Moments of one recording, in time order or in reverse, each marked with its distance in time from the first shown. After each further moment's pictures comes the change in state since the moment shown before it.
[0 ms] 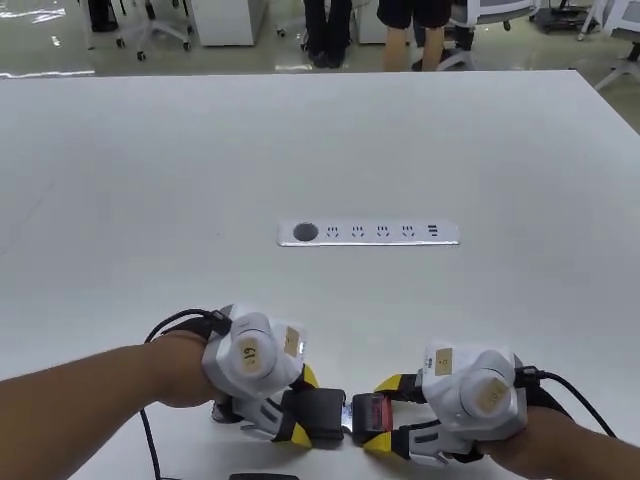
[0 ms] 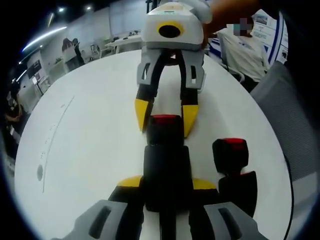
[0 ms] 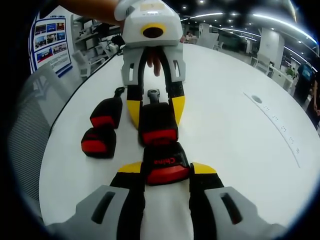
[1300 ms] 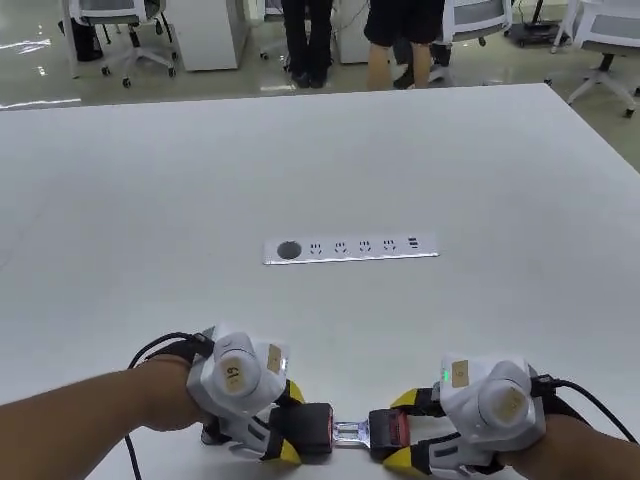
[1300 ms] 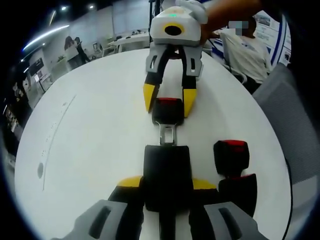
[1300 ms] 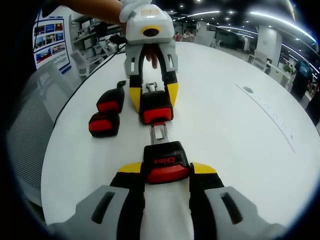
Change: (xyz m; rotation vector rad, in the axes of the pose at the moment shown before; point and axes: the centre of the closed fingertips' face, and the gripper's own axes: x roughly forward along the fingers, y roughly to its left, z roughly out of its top) left arm -0.001 -0.001 0.002 -0.019 0.000 0.014; right arm -0.036 -0.004 -0.030 0.016 0.013 -0.011
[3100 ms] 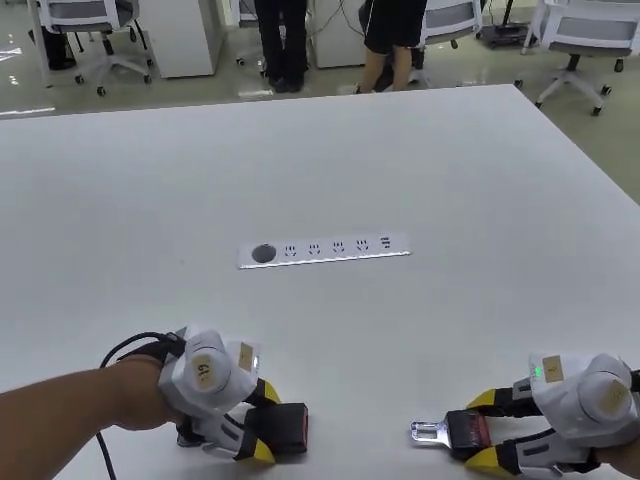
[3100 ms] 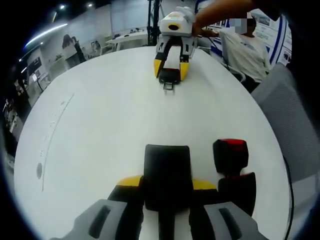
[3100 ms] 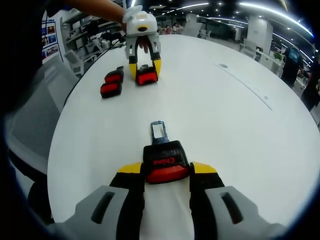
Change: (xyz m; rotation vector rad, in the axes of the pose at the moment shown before) left arm 0.001 0.000 -0.001 0.002 0.019 -0.019; right arm -0.088 -0.011 -0.077 0.077 0.064 -0.048
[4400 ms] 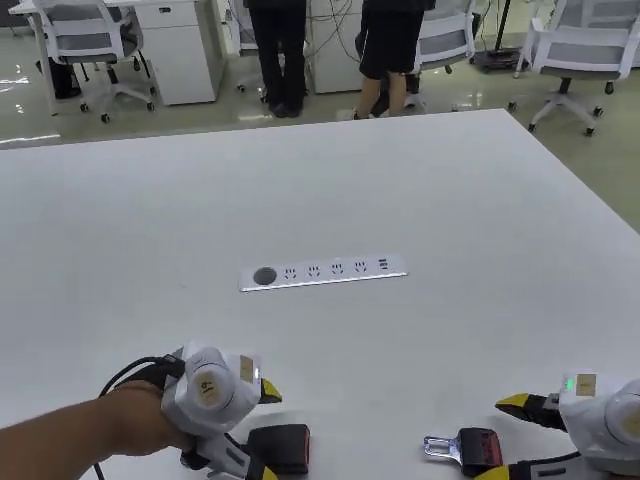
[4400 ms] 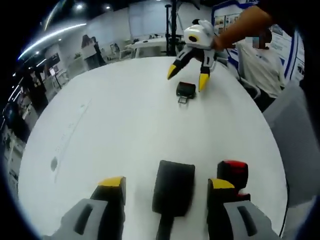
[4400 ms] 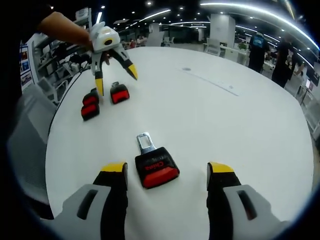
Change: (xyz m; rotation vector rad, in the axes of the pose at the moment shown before) left arm -0.026 0.011 0.025 -0.168 -0.137 0.179; right arm -0.027 -0.020 0.000 0.232 -0.141 -0.277
